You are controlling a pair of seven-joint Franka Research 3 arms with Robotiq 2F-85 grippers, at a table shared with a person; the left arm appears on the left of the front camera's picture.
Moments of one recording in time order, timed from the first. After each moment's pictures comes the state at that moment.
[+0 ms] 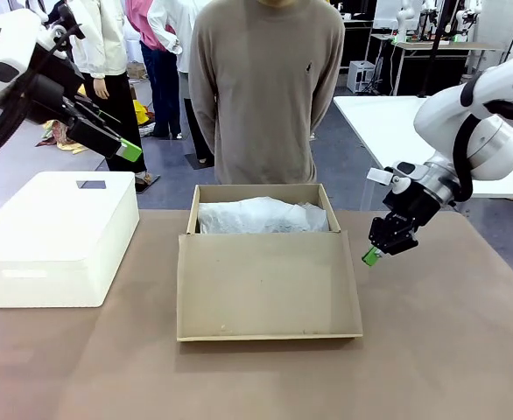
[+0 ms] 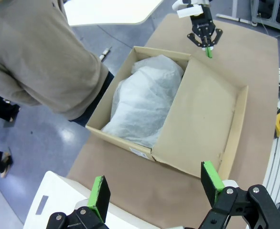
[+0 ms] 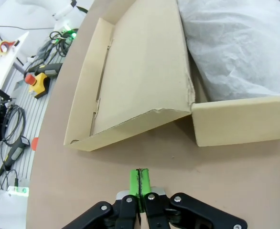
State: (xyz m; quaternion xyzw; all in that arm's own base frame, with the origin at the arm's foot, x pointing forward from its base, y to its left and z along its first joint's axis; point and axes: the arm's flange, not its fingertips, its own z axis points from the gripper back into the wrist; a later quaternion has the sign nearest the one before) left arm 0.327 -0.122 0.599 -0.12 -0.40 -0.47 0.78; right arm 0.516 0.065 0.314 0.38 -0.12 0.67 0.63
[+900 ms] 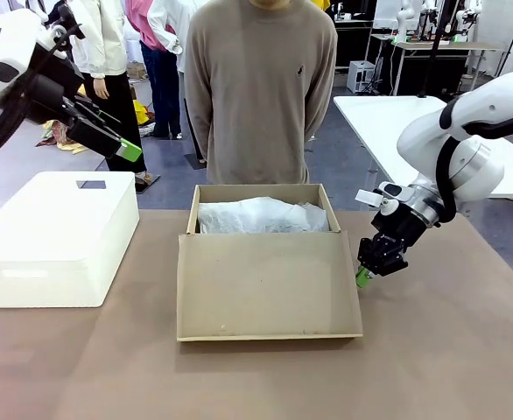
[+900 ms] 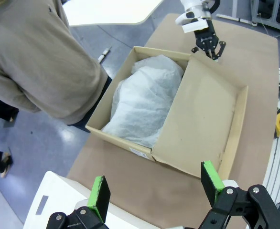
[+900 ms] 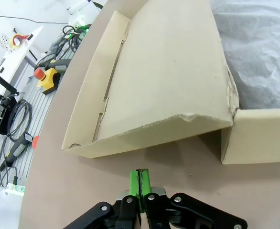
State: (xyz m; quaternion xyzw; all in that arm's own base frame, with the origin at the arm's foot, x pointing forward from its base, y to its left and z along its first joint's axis) left arm 0.327 -0.122 0.599 -0.12 -0.40 -0.47 0.78; right arm 0.506 0.087 0.274 0.41 -0.11 0.68 0.60
